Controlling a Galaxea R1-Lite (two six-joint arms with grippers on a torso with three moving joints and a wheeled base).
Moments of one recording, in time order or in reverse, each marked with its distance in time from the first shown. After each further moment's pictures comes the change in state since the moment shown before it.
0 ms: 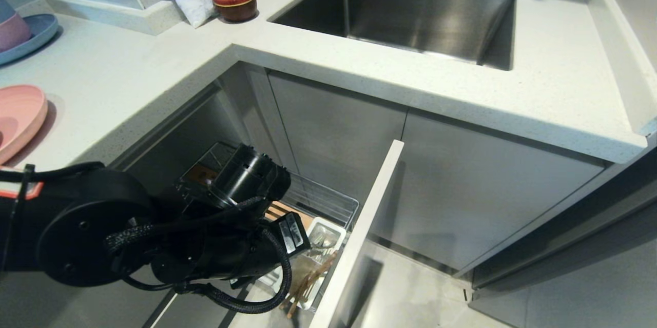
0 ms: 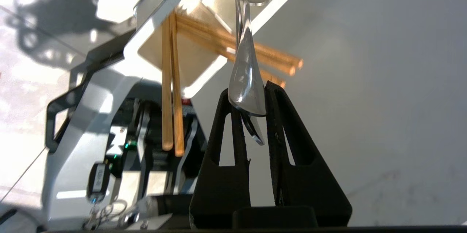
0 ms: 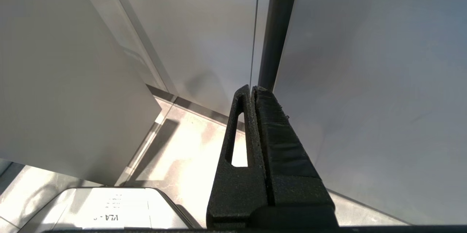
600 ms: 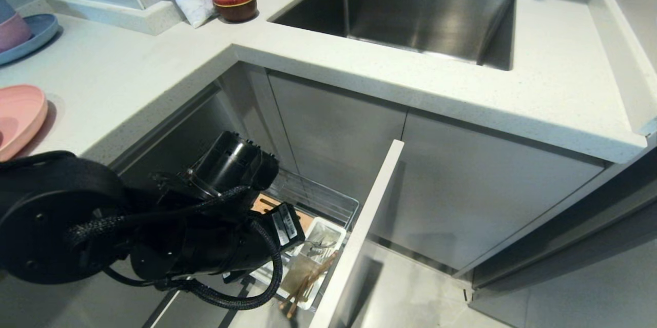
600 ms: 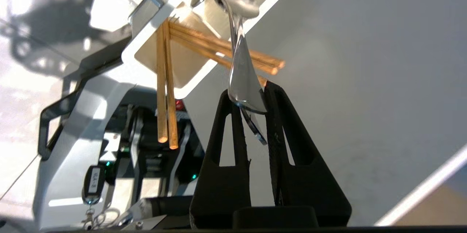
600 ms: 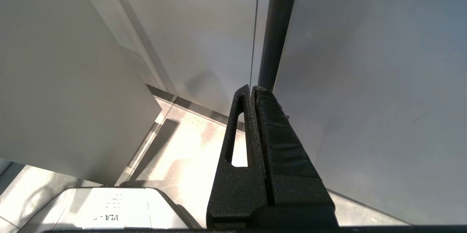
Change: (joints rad) left arm -0.005 -0.050 -0.023 0.021 0.019 -0.001; right arm 0.000 0.000 0.000 0.000 0.000 0.000
